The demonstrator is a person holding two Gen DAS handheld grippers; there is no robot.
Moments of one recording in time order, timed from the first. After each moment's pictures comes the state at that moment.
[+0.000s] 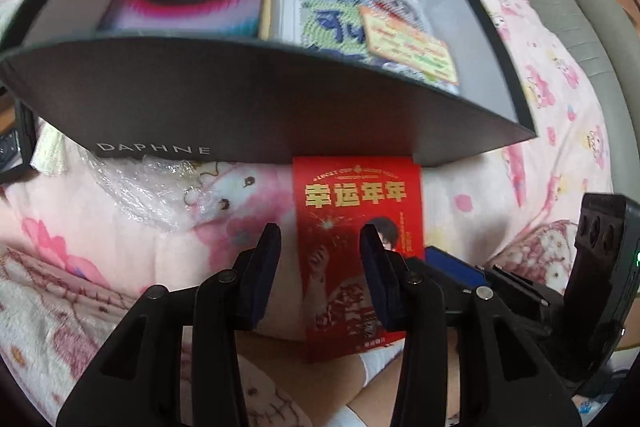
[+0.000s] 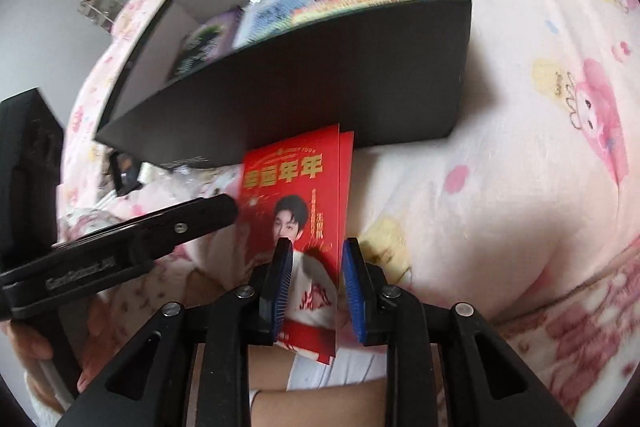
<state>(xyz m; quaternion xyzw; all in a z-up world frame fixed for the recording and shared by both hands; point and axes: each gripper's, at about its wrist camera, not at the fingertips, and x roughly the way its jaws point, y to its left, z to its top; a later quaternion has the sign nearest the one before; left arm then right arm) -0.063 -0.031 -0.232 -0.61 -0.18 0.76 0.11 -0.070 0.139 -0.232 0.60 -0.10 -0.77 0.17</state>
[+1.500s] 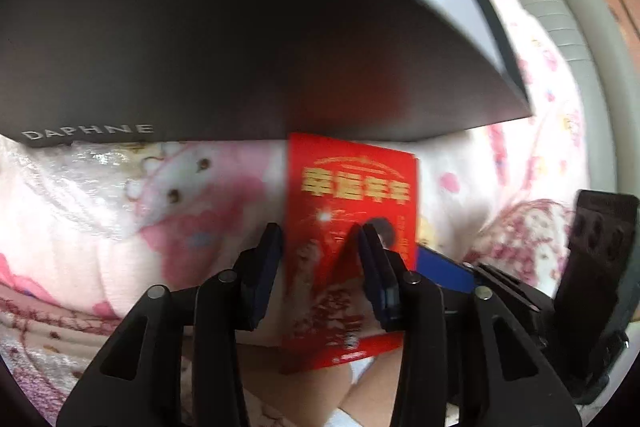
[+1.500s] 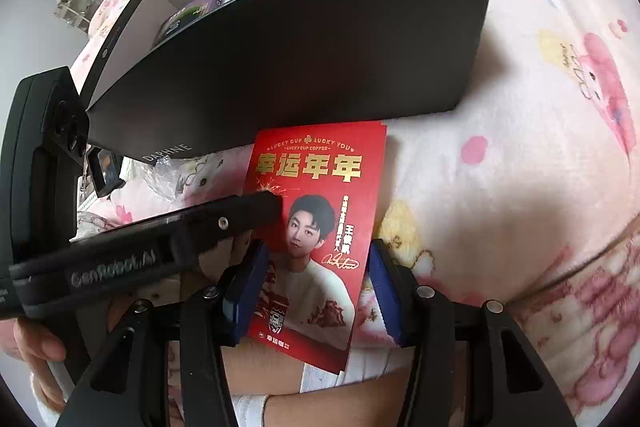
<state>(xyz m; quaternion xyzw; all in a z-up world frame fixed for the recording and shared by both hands) -0.059 -0.043 -0.245 -0.63 -0.22 0.72 0.20 -0.068 0.147 -0.238 0.61 -0.12 -0.77 0.14</state>
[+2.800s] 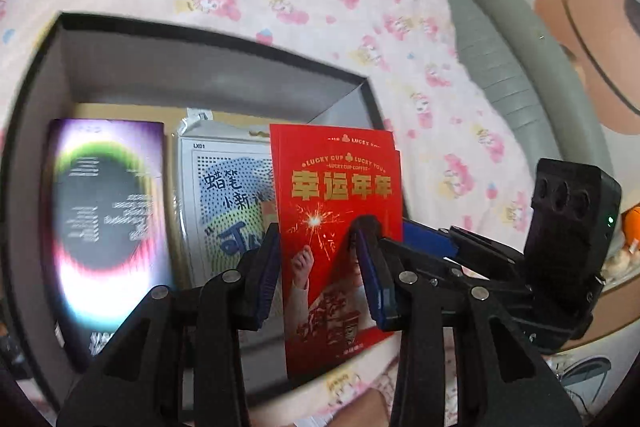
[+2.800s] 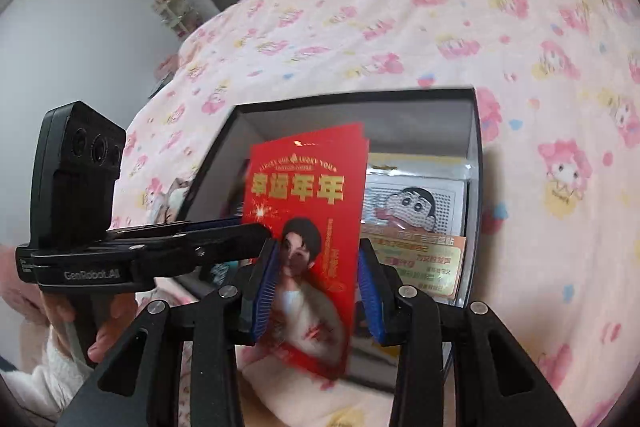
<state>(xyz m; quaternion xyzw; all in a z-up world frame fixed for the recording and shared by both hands) -0.192 -0.051 -0.164 -0.53 -0.23 0.78 0.24 -0.201 0.153 -0.136 0.51 -0.08 -0.81 0.28</state>
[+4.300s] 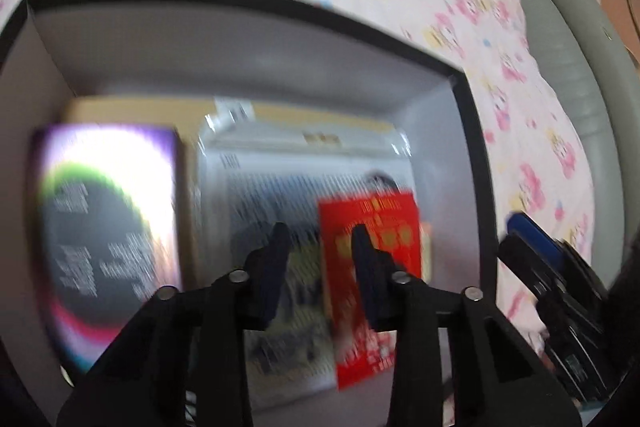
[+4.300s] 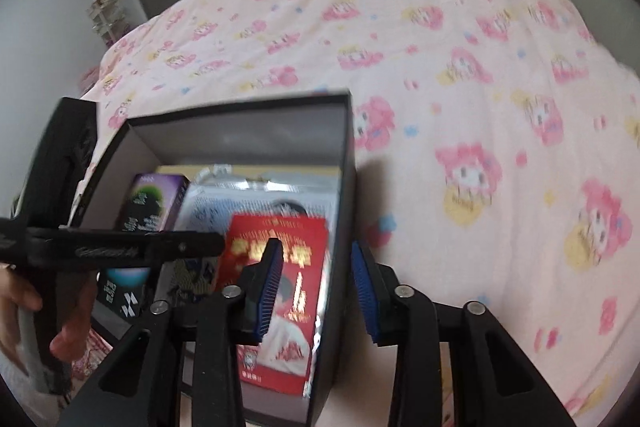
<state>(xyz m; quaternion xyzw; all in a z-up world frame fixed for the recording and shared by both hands) -0.232 -0.041 -0.199 -0.59 -0.20 0.77 0.14 -0.217 0.174 -0.138 0.46 0.01 -0.87 0.17</state>
